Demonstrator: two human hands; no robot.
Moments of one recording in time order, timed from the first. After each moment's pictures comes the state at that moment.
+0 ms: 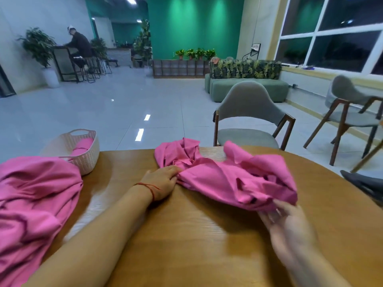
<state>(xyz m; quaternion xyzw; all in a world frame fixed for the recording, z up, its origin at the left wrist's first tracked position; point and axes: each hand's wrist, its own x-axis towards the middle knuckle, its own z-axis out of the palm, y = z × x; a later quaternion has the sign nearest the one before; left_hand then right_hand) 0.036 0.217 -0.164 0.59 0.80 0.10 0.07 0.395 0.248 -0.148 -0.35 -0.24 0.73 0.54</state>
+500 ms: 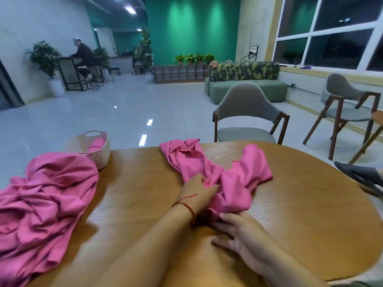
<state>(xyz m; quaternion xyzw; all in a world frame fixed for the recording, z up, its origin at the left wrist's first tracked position) 0.192 0.167 -0.154 0.48 0.78 0.35 0.19 0.379 0.141 -0.157 -0.39 -0.40 0.78 0.29</state>
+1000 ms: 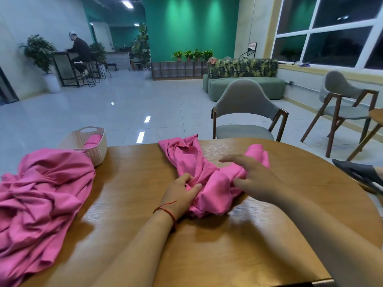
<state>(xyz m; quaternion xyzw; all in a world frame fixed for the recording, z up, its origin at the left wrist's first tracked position) 0.149 0.149 -0.190 0.51 0.74 0.42 0.13 0.387 0.242 -0.083 -0.29 -0.90 0.28 0.20</state>
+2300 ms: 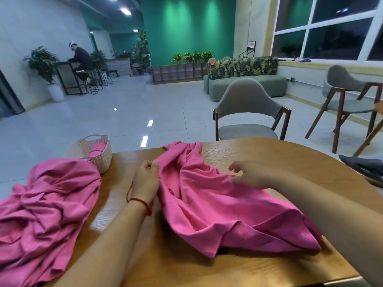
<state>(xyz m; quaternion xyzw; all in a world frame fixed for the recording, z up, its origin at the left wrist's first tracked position) 0.066 0.130 -0.147 0.30 0.74 0.60 0.10 0.358 0.302 -0.096 -0.38 -0.91 0.18 0.01</state>
